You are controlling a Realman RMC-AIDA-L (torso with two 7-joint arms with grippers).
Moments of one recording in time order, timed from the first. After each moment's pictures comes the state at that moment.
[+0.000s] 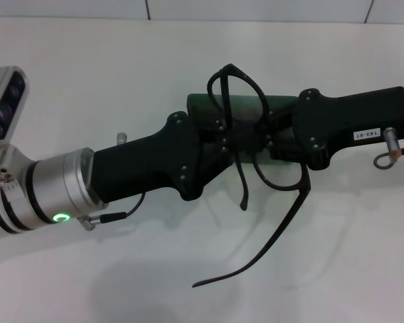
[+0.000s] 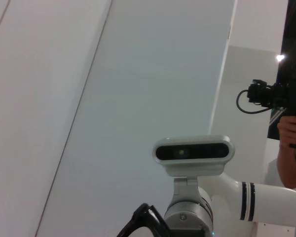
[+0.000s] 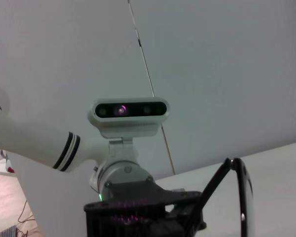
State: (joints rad) left arm -0.50 -2.10 1.19 0.33 1.24 1.79 -1.07; right arm 0.58 2.02 -1.23 -0.99 -1.64 -1.60 1.71
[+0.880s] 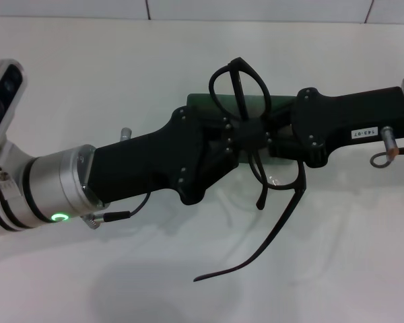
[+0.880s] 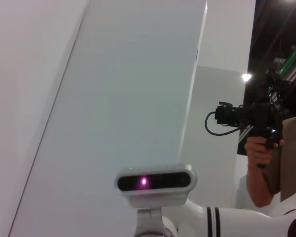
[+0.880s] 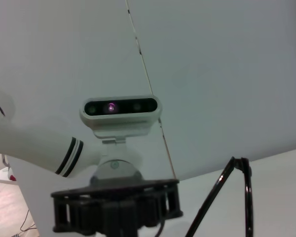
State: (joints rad) left arm -0.53 -2.10 1.23 0.31 1.19 1.87 -1.05; right arm 0.60 2.02 -1.22 -0.92 -1.62 -1.60 1.66
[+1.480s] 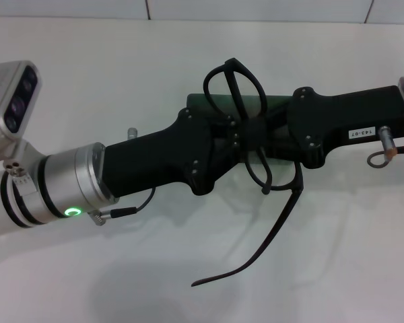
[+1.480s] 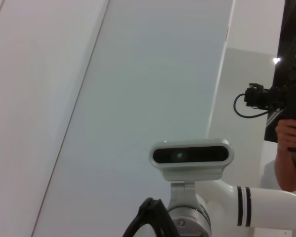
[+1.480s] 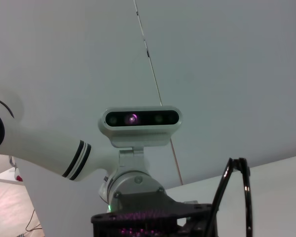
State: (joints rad) left arm -0.54 -2.10 1.23 0.29 1.20 1.77 -1.05; right arm 0.61 2.02 -1.23 -0.92 -1.60 -1.61 1.65
